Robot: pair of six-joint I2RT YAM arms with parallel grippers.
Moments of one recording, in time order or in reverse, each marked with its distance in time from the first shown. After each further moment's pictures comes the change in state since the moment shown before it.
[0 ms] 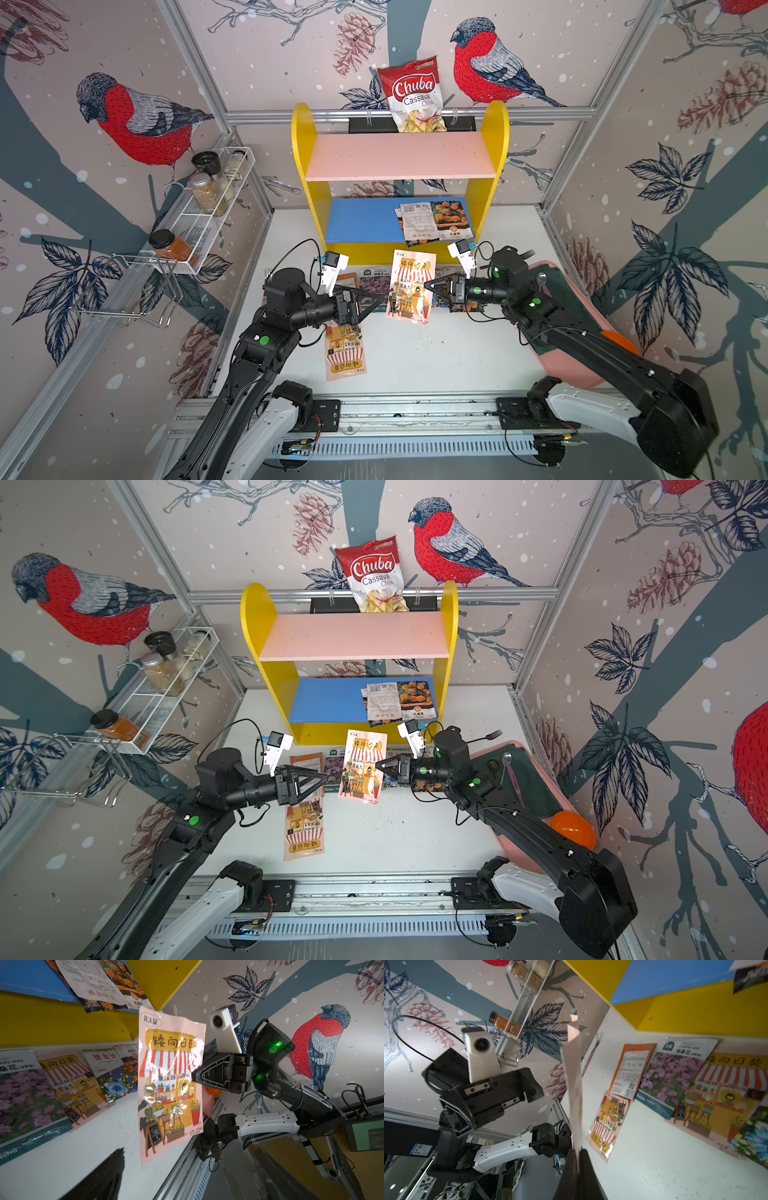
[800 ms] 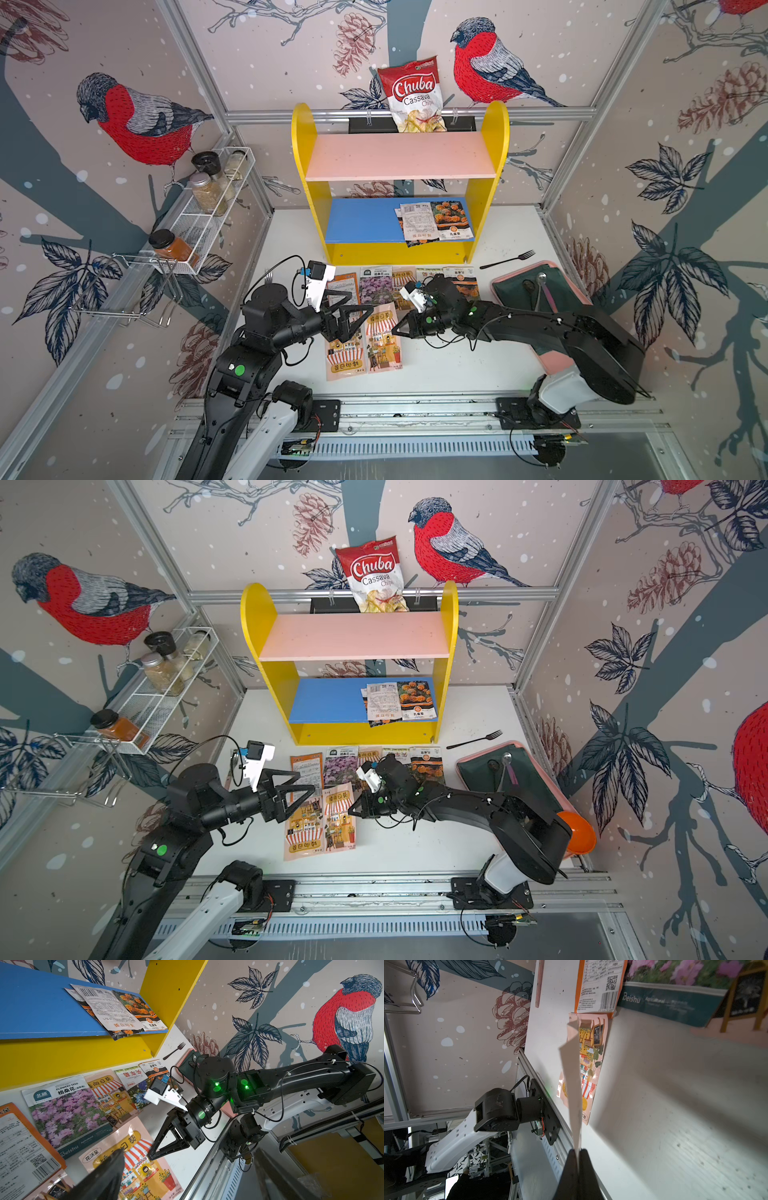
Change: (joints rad) left arm 0.000 -0.145 0.047 -0.170 -0.137 0.164; right arm 0.293 0.446 0.007 0.120 0.126 0.122
